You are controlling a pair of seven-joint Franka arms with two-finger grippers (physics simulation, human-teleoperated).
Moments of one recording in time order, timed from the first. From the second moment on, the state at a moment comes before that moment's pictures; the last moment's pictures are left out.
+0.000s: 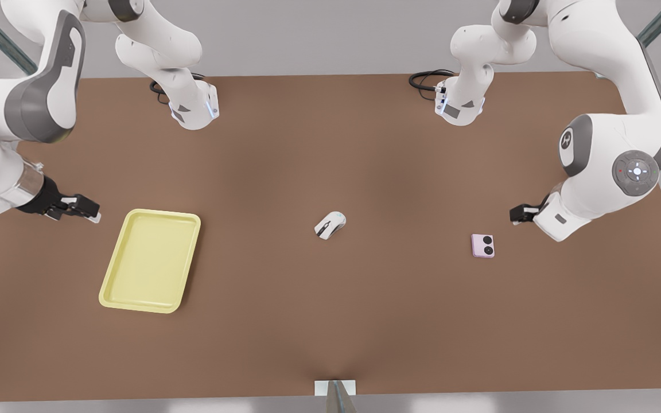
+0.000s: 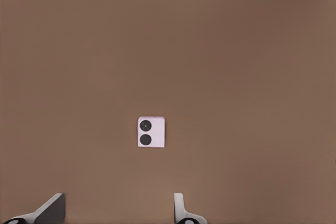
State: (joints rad) left arm -0.10 0.27 0.02 -1.45 0.05 1.60 -0.01; right arm 0.01 0.20 -0.07 -1.36 0.05 1.56 0.04
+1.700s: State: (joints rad) left arm -0.11 0.56 0.09 -2.03 0.00 2.45 0.08; right arm 0.02 0.21 -0.07 -1.32 0.05 1.56 0.04
